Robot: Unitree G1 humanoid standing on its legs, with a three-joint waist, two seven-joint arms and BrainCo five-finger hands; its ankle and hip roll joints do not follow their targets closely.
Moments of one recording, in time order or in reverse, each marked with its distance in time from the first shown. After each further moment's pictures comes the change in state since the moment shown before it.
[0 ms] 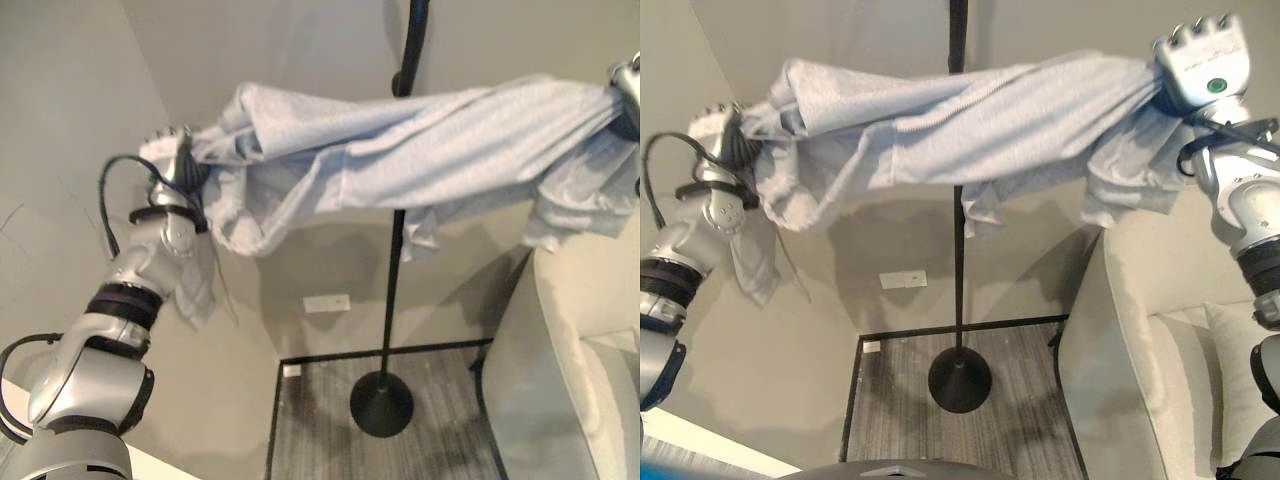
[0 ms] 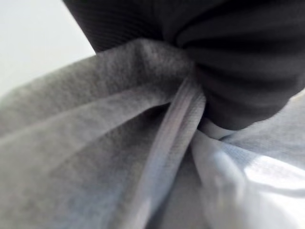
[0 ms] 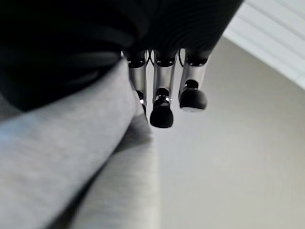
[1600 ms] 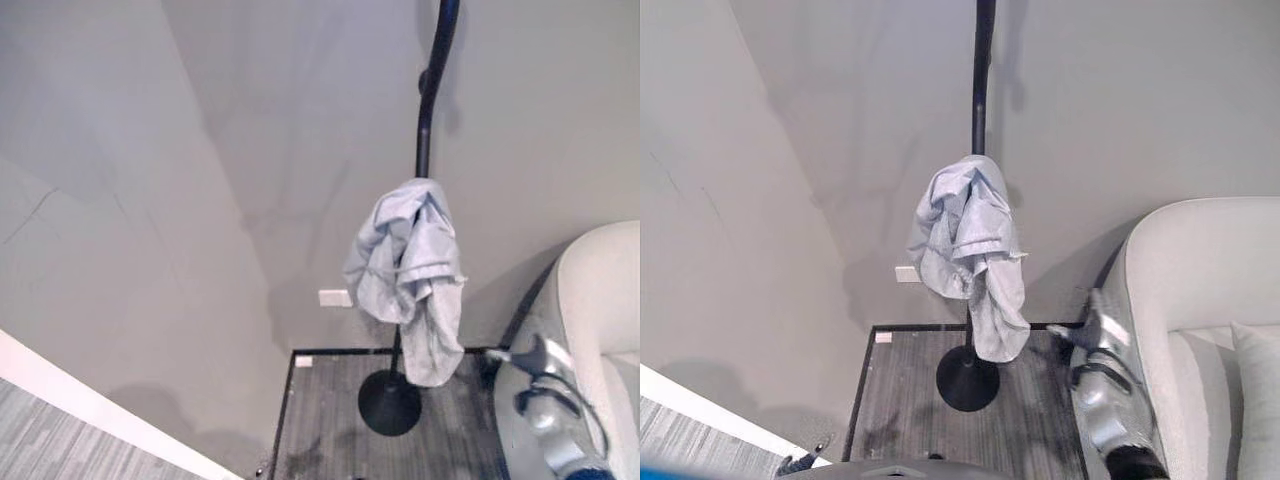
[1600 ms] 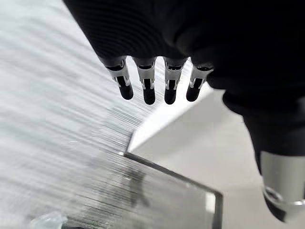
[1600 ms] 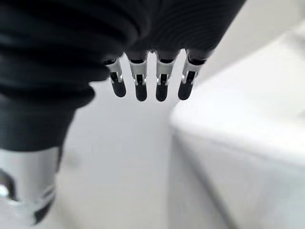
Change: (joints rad) left arm 0.873 -0.513 0.466 0.305 -0.669 -0.054 -0.115; right arm 0.917 0.580 -0.566 -0.221 0.342 -0.036 -0.167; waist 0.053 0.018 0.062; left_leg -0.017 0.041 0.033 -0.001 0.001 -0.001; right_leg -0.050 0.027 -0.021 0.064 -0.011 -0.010
